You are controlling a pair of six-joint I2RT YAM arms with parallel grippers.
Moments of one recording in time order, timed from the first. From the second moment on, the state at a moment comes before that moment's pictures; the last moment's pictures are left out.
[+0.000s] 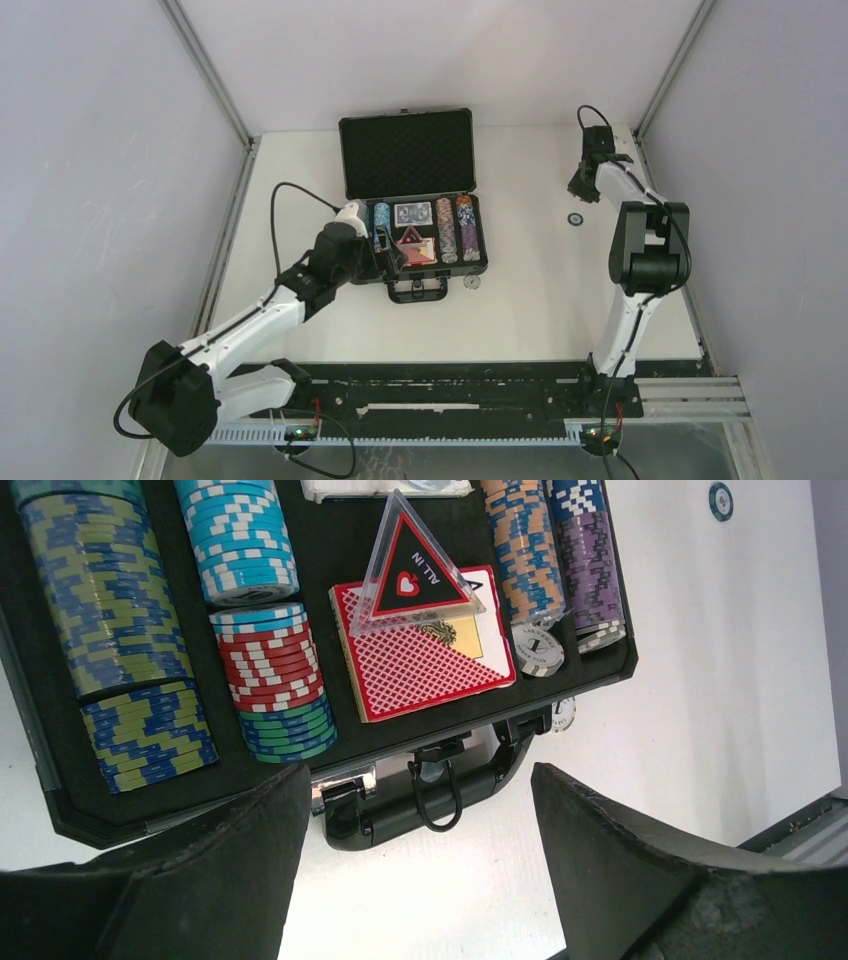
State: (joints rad) left arm -0.55 1.10 0.64 -0.11 0.00 -0.60; right arm -0.05 1.98 1.50 -0.52 0.21 0.51
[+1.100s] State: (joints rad) left arm -0.55 1.06 0.63 -0.09 0.01 -0.61; right arm -0.07 1.92 1.27 -0.53 0.20 0.52
